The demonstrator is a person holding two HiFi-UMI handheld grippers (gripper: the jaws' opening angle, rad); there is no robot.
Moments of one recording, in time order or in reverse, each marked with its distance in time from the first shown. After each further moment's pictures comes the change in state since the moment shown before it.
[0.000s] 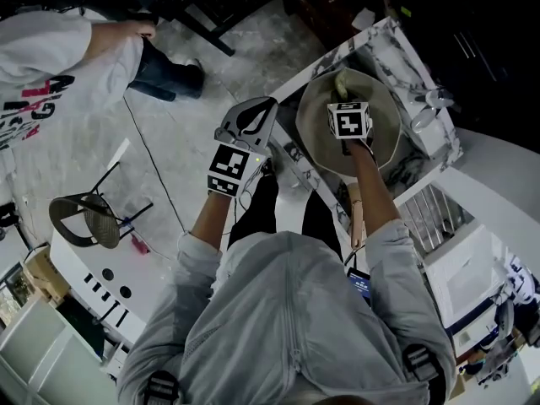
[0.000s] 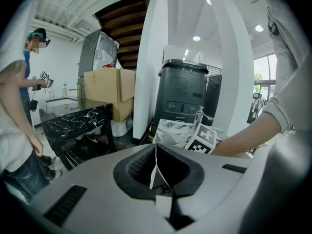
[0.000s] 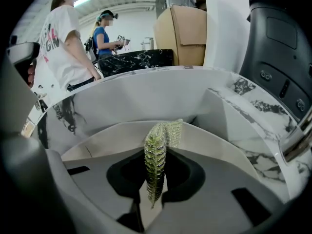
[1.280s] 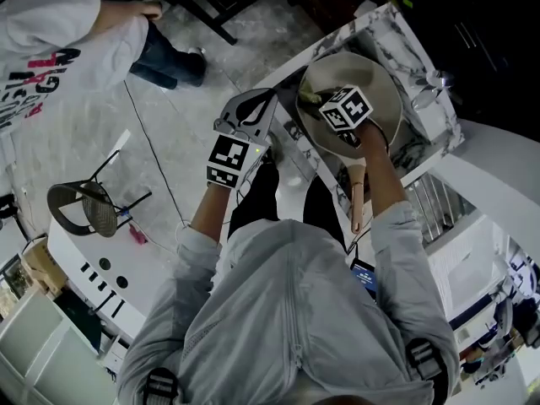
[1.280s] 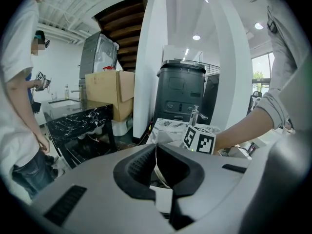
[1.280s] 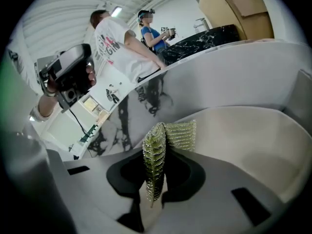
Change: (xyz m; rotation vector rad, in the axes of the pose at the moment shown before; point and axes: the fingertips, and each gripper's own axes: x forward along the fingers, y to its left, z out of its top) left arm -0.028 -0.026 -0.011 0.008 0.003 0.021; right arm -0.040 0.132 -0.046 -0.239 0.137 0.768
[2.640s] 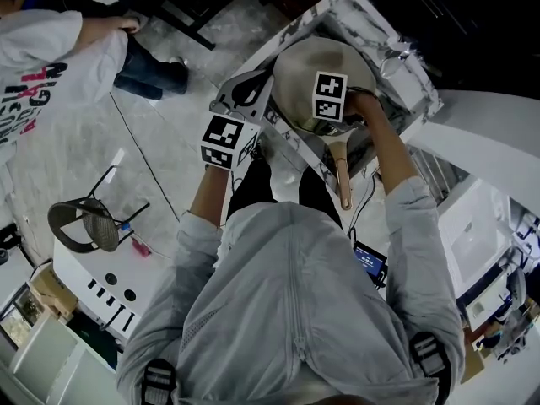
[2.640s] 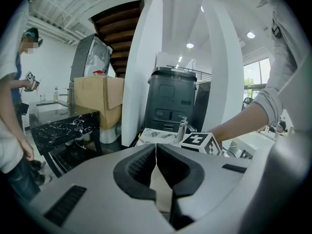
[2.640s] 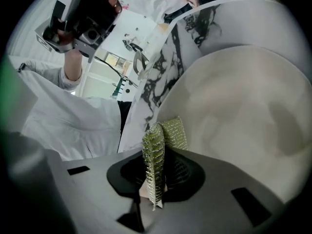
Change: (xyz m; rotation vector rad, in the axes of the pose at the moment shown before) left arm 0.013 -0.054 0.042 0.001 -0.076 -0.098; right arm -0.088 0.078 -0.117 -0.094 0.712 0.321
